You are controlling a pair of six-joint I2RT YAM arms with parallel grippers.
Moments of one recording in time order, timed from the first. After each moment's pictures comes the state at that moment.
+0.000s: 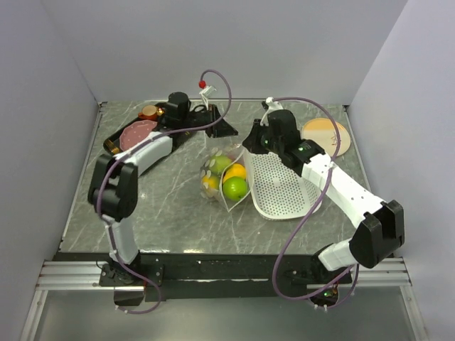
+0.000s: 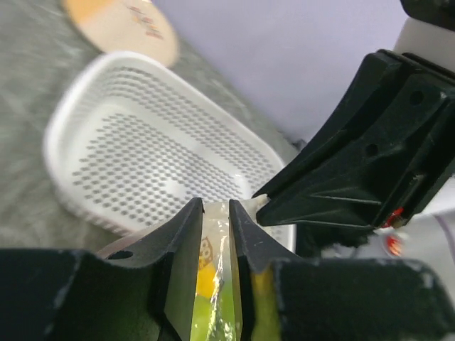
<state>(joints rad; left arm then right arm) -0.39 1.90 1.44 0.31 0.99 -0.58 0.52 1.42 1.25 -0.33 -0.05 0.45</state>
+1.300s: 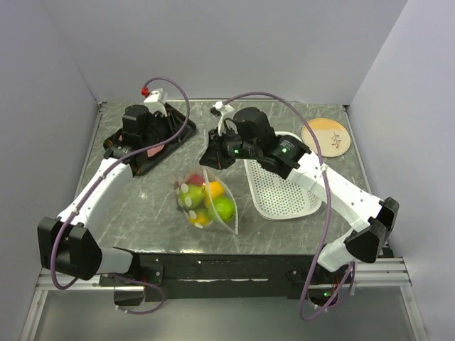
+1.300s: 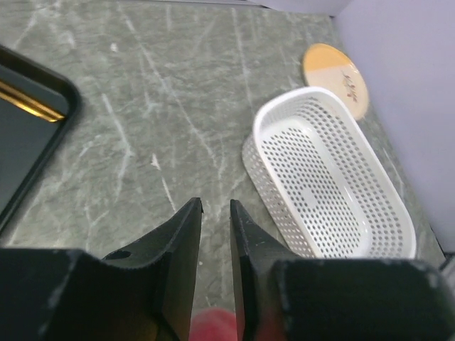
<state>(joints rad) -0.27 1.34 1.16 -0.14 0.30 -0.39 0.85 1.49 1.60 -0.56 -0.28 0.36</state>
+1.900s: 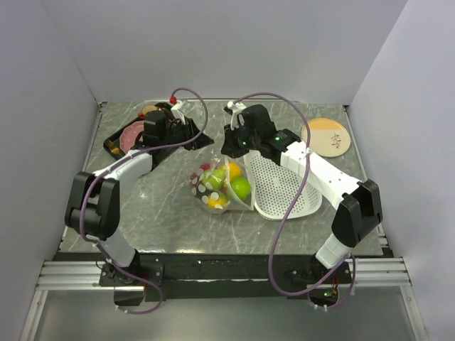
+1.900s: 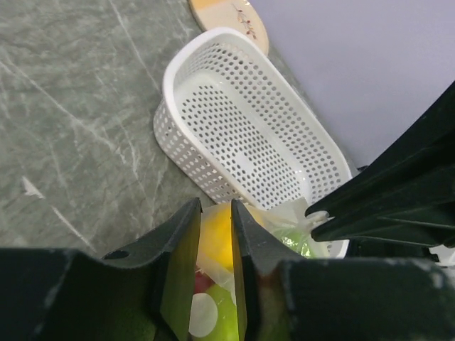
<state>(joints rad) -0.27 1.65 1.08 0.31 0.78 -0.48 0.63 1.62 1.46 -0.45 -0.23 0.17</state>
